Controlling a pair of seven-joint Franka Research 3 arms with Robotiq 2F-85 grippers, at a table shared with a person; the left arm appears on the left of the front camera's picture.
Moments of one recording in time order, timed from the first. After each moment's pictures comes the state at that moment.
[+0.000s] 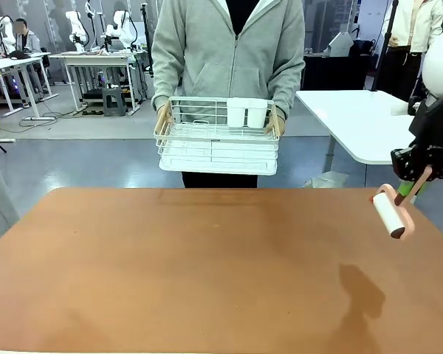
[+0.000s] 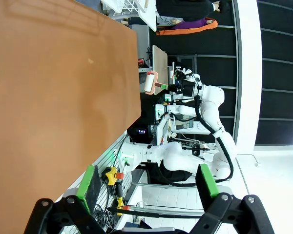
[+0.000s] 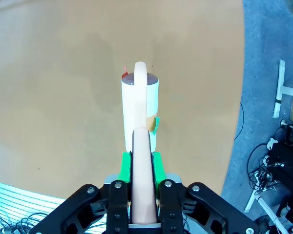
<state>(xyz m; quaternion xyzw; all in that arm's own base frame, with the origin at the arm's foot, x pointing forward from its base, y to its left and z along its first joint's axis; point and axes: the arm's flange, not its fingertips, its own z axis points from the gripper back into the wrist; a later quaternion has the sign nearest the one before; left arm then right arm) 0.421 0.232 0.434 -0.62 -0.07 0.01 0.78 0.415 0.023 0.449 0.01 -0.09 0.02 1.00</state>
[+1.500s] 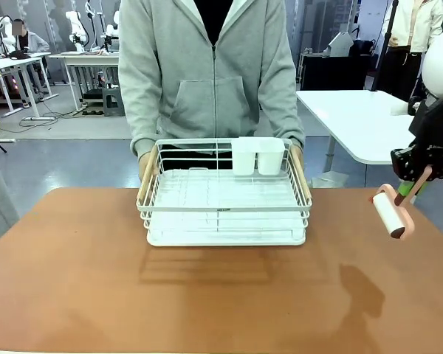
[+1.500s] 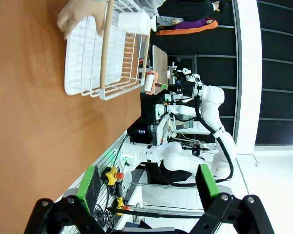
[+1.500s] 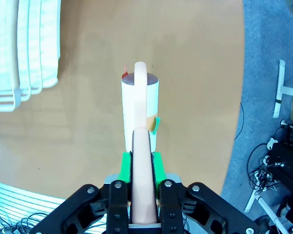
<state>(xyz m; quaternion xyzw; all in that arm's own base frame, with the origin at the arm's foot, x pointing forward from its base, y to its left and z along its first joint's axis) 0.421 0.232 0.434 -0.62 -0.07 0.01 0.78 0.415 0.024 0.449 0.01 -0.09 0.02 1.00</state>
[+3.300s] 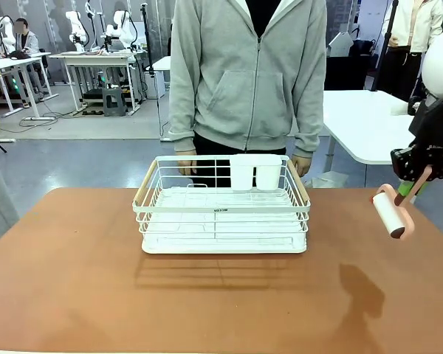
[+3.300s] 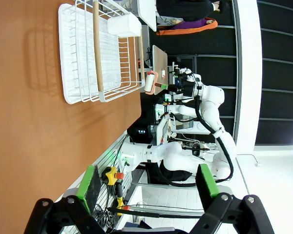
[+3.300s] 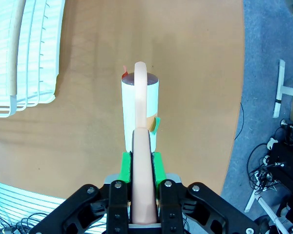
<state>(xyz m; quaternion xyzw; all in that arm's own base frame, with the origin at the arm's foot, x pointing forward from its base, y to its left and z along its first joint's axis) 0.421 0.232 0.434 -0.62 -0.07 0.01 0.78 0.415 0.024 0.449 0.01 -0.09 0.02 1.00</state>
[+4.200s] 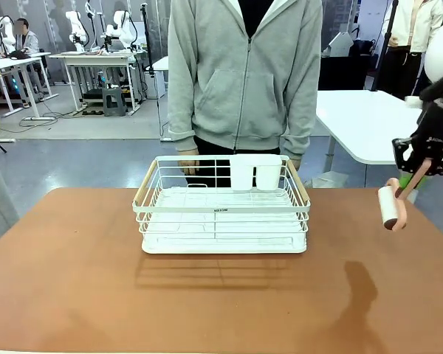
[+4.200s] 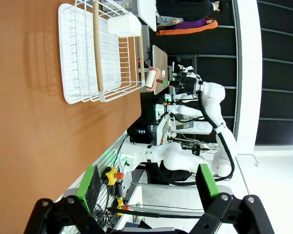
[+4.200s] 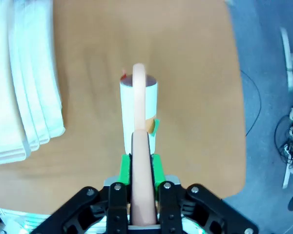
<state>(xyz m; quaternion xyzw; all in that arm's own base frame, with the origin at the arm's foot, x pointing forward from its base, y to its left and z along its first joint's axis) 0.421 0.232 0.434 -0.62 -0.07 0.01 0.78 0.437 0.005 0.455 0.04 -0.09 -0.15 0.98</state>
